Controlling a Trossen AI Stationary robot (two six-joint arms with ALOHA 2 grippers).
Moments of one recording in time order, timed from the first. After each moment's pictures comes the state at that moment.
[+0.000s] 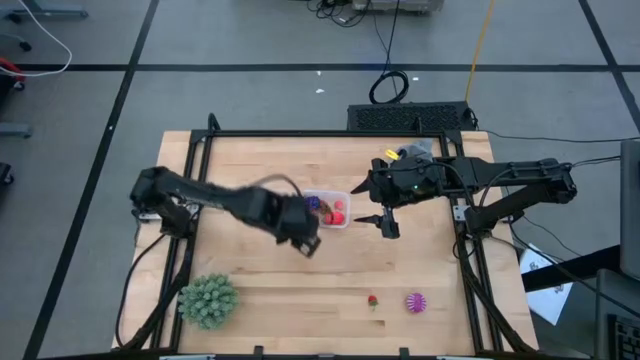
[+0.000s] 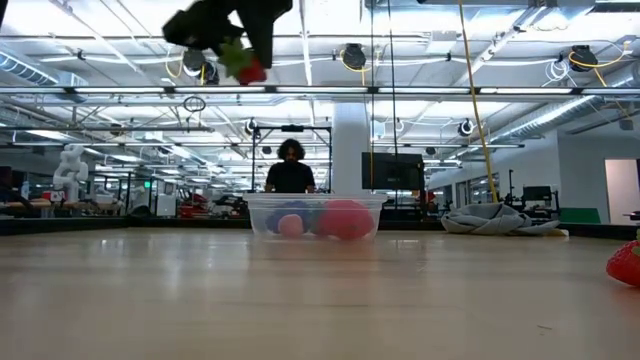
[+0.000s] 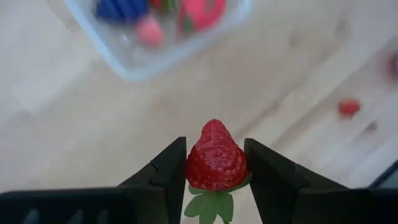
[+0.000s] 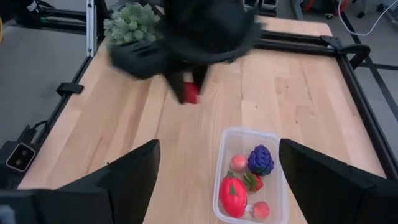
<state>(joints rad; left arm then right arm) -0.18 1.73 1.62 -1.13 -0.11 -1.10 0.07 1.28 1.34 -0.65 0.00 -0.04</state>
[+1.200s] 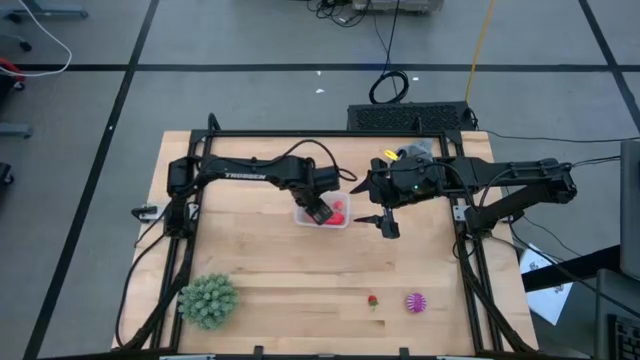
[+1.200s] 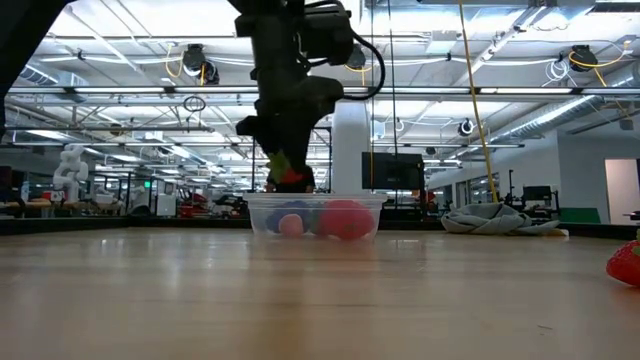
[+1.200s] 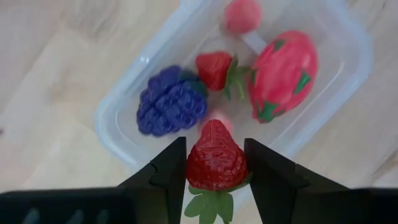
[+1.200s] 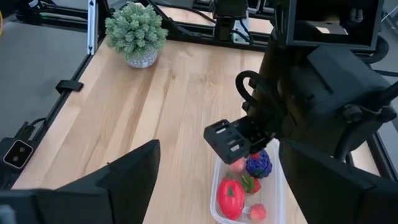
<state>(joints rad) 0.14 1.97 1.62 -1.01 0.01 -0.52 0.07 1.28 1.34 -0.64 0.00 -0.07</state>
